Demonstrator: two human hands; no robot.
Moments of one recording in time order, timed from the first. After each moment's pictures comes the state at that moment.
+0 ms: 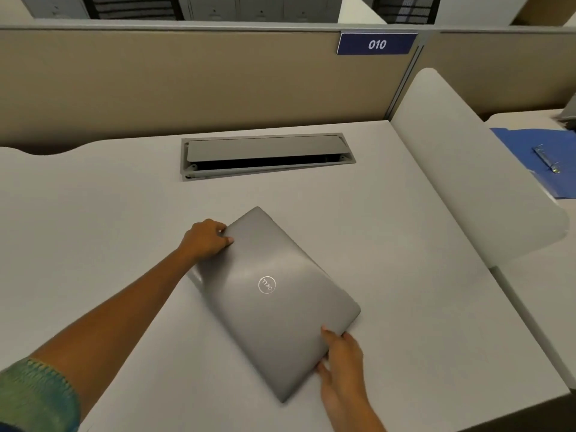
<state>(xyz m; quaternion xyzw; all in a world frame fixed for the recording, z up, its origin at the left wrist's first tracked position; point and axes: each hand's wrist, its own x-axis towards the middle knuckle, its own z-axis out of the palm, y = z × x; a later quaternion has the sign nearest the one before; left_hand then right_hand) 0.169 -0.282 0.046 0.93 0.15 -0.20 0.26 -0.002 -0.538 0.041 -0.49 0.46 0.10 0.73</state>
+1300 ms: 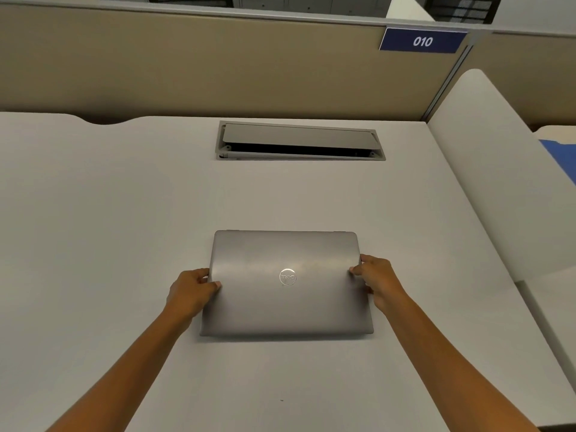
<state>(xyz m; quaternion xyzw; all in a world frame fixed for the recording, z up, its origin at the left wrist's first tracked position) 0.002 -0.293 0.040 0.77 0.40 -0.13 0.48 0.115 -0.599 0.048 -0.75 0.25 0.24 0.56</state>
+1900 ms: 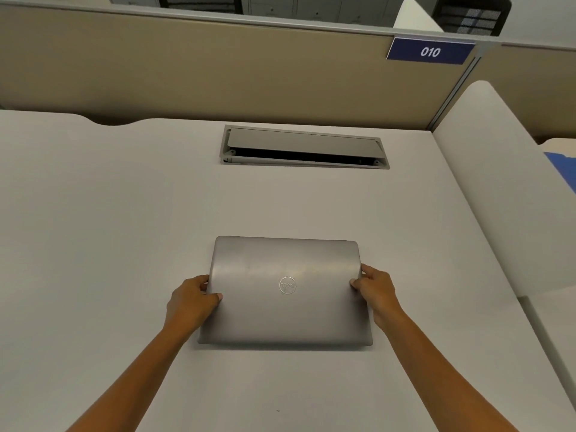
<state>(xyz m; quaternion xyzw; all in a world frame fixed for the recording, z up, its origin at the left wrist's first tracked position) -0.002 -0.302 0.036 0.84 0.37 -0.12 0.39 0.114 -0.604 0.026 -0.81 0.21 0.21 0.51</state>
